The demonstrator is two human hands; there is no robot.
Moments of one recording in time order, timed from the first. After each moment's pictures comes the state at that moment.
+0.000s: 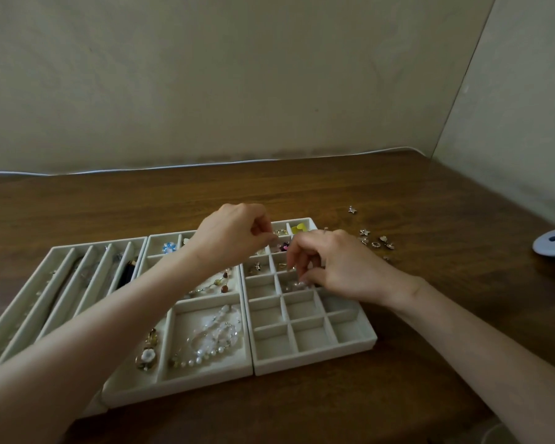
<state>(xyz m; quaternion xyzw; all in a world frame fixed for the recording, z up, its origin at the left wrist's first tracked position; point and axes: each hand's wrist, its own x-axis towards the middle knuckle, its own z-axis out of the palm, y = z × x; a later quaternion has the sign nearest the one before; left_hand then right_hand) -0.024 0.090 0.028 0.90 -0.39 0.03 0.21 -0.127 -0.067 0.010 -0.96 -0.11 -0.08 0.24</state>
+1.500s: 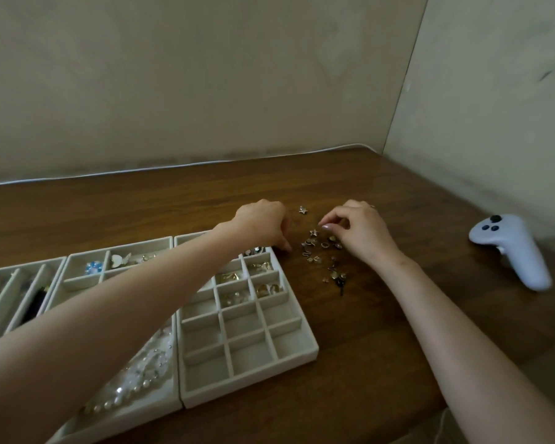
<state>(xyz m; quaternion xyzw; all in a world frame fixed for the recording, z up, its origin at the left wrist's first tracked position) 0.003 -0.045 0.013 0.88 -0.47 -0.10 0.07 -0.117 -0.194 -0.020 -0.94 0.16 -0.22 0.18</state>
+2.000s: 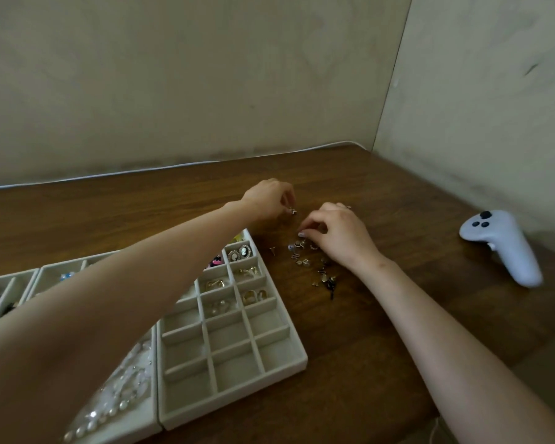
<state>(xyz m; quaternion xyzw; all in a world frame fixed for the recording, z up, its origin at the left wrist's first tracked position) 0.051 -0.107 -0.003 0.86 -0.49 -0.03 0.16 -0.106 -0.189 -0.027 -0.96 0.13 -0.22 0.15</state>
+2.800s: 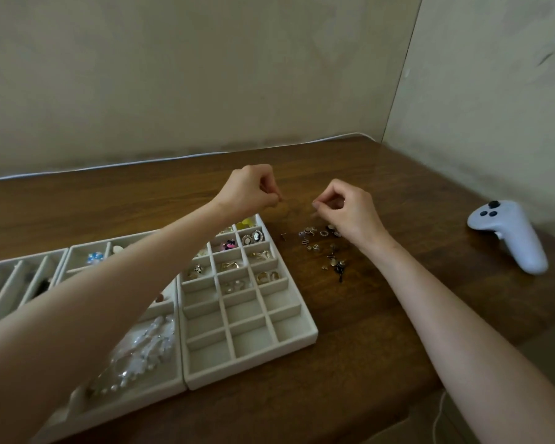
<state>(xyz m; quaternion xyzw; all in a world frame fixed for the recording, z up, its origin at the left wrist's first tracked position) 0.015 -0.029 0.018 0.82 -0.43 -0.04 0.38 -0.112 -0.180 -0.016 -0.88 0.11 -0.28 0.37</state>
